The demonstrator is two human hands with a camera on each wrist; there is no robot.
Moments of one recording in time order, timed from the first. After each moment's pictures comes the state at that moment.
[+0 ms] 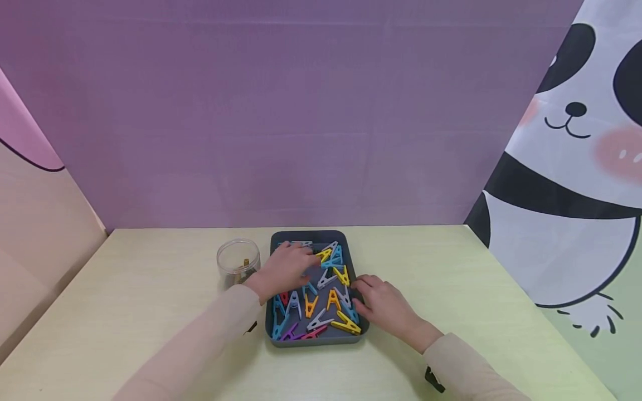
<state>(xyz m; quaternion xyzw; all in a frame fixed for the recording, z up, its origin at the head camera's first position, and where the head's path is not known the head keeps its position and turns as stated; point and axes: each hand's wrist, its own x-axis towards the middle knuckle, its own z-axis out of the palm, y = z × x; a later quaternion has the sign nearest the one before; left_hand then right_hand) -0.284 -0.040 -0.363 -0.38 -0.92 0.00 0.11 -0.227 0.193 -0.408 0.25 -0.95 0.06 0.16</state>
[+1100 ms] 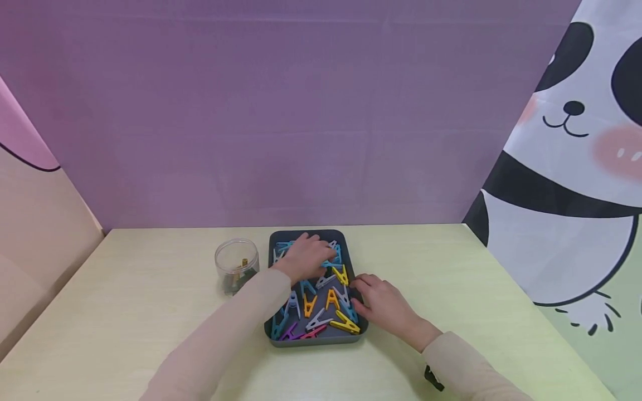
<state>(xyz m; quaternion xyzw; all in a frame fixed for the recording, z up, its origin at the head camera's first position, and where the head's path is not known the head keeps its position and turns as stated) -0.315 0.004 -0.369 -0.36 -0.93 0.07 0.07 -0.226 0.193 -0.406 0.25 -0.95 0.06 0.16</state>
